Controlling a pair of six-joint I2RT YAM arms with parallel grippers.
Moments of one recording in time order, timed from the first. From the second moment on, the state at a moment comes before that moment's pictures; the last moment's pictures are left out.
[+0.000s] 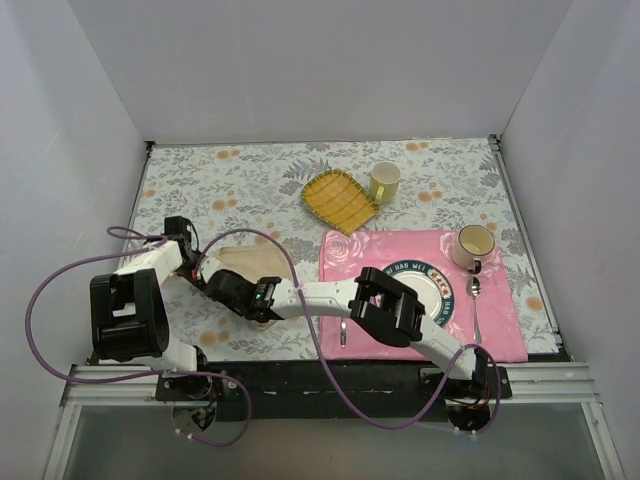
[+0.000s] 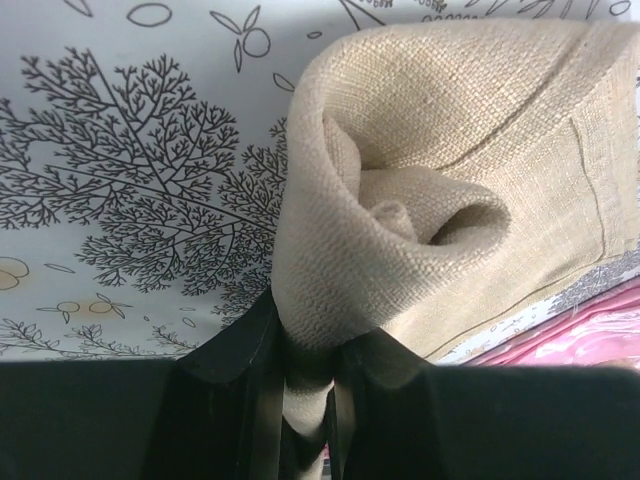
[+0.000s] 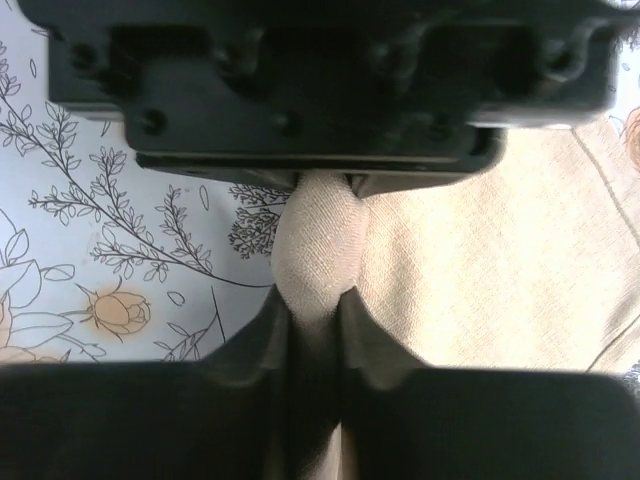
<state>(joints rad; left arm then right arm) 0.12 1.49 0.76 -0.62 0.22 -0.81 1.35 2.34 1.83 -0.31 0.39 0.09</state>
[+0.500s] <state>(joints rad) 0.12 1.37 0.77 -0.54 0.30 -0.67 1.13 2.18 1.40 0.21 -0.19 0.51</state>
